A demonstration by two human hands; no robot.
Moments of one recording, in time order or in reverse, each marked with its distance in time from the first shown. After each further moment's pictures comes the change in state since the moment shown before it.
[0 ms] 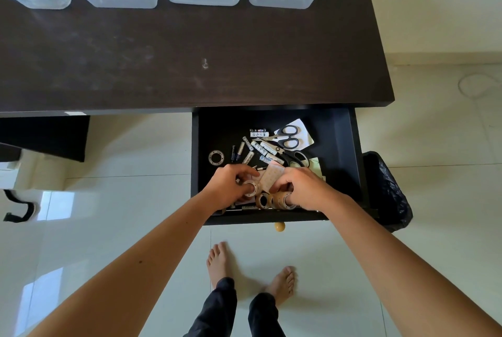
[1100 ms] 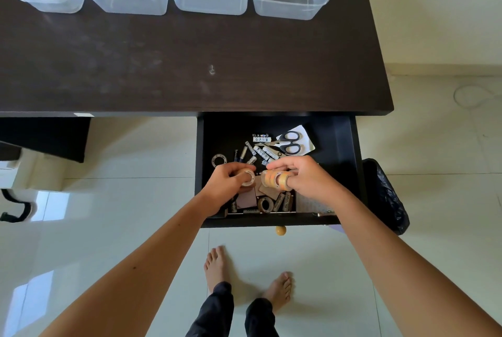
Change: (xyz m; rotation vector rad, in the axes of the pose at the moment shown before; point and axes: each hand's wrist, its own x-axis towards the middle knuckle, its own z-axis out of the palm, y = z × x) left_hand -0.007 0.005 -0.007 -0.570 0.063 -0.084; right_hand -0.001 -0.022 -0.026 0.591 0.082 0.049
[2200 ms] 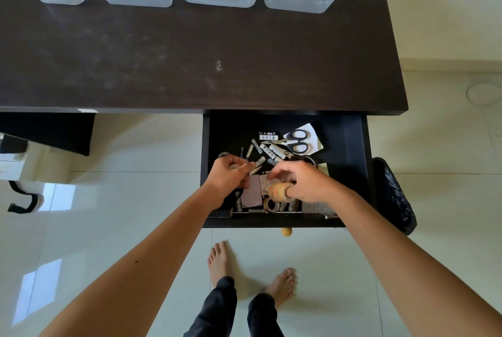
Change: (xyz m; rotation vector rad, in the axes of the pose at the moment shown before) left_hand 0.014 0.003 -0.006 -0.126 0.149 -0.084; right_hand 0.017 0.007 0.008 -0.328 -0.161 -0.004
